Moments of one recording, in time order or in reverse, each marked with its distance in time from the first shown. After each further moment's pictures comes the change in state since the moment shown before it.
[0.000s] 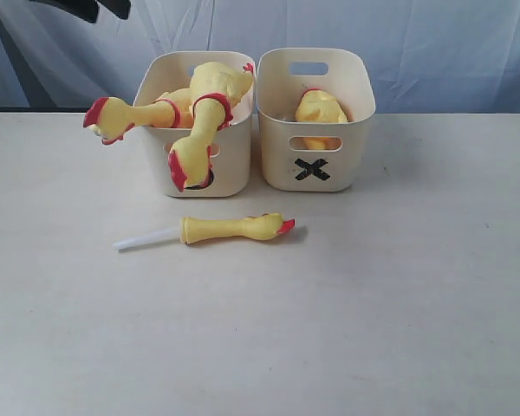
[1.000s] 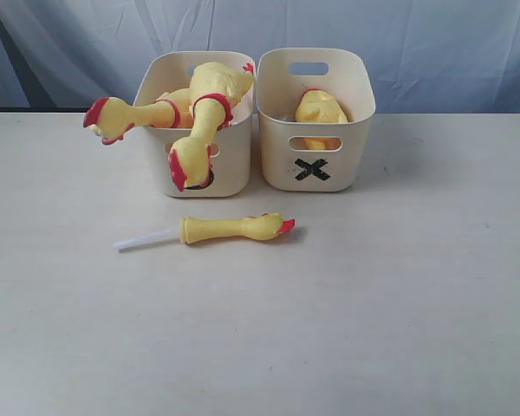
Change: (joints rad) left arm 0.000 -1.040 0.944 0.296 -0.205 -0.048; right arm 0.000 0.000 0.000 0.000 0.000 0.000
